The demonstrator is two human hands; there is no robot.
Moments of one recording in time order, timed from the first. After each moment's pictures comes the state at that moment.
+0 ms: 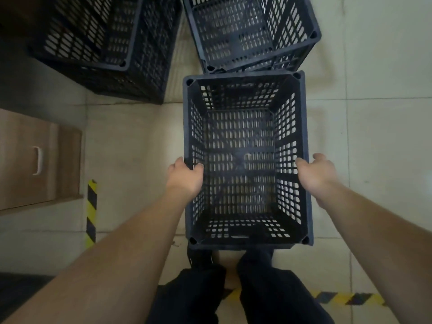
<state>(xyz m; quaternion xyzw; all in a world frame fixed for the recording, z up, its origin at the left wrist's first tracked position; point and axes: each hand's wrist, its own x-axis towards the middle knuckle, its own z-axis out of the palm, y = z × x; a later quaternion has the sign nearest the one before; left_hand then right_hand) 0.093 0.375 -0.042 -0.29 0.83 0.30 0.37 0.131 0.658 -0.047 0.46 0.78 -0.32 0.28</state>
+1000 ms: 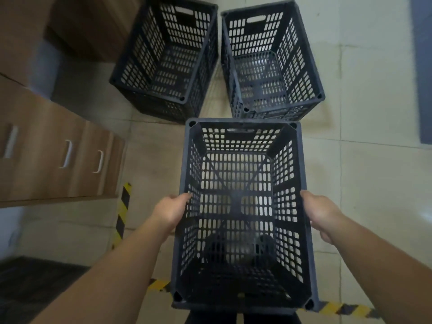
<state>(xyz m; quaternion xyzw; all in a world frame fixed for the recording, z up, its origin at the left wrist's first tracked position) 0.138 0.226 0.119 -0.42 0.70 0.42 0.40 0.158 0.568 0.106 0.51 0.69 -0.37 0.34</state>
